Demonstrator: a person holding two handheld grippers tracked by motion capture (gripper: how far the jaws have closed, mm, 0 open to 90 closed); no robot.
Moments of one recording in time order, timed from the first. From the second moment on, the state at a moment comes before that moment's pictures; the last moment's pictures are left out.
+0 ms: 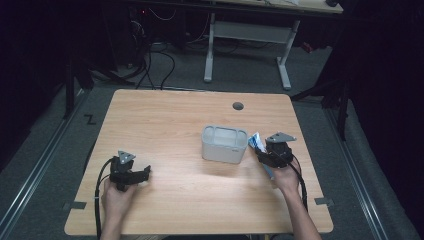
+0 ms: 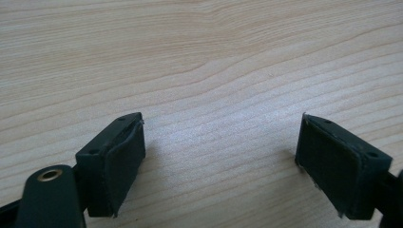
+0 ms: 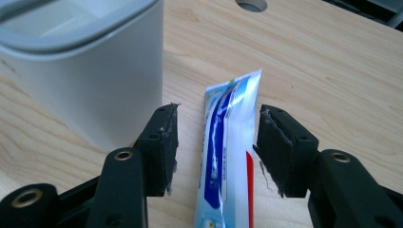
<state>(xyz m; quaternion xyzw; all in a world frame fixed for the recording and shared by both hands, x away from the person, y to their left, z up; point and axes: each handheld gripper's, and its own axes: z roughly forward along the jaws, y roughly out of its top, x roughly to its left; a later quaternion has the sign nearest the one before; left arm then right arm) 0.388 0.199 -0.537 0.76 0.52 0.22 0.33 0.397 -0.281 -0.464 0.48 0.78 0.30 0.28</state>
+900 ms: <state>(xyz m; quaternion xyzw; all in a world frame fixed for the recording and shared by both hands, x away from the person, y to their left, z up) 0.388 0.199 -0.537 0.75 0.52 0.22 0.33 0.442 -0.270 -0.478 0.50 0.80 0.23 0.24</state>
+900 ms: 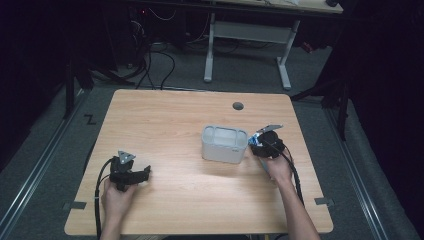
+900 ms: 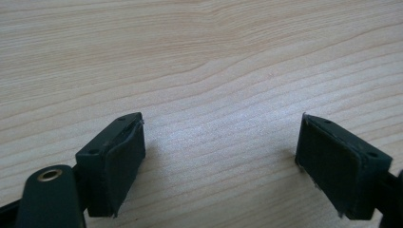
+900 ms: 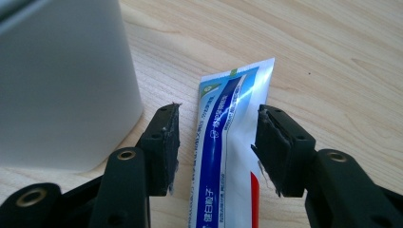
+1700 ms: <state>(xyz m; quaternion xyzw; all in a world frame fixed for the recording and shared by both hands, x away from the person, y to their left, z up) 0.388 0.199 -0.537 0.76 0.52 0.22 0.33 0.463 -0.271 -0.494 0.52 0.81 0.17 0.22</state>
